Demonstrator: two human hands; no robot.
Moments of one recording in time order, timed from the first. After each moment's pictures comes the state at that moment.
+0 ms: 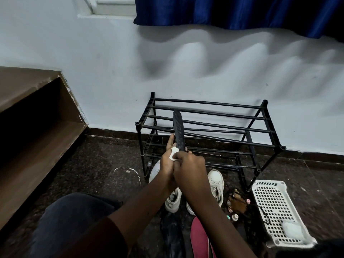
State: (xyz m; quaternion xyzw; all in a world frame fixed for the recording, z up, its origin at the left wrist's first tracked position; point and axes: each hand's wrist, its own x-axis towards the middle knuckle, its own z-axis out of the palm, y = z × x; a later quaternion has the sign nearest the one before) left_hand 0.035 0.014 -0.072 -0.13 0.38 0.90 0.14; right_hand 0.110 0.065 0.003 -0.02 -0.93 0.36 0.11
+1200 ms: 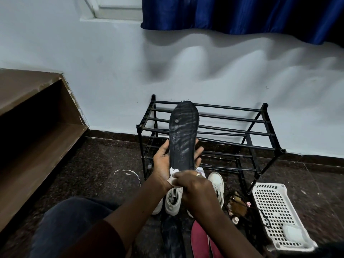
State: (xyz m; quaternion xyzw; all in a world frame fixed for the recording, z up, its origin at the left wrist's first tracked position) left_hand 0.046 -0.006 -0.049 -0.03 0.22 0.92 0.33; right_hand 0.135 0.084 -0.025 0.17 -0.92 0.30 0.17
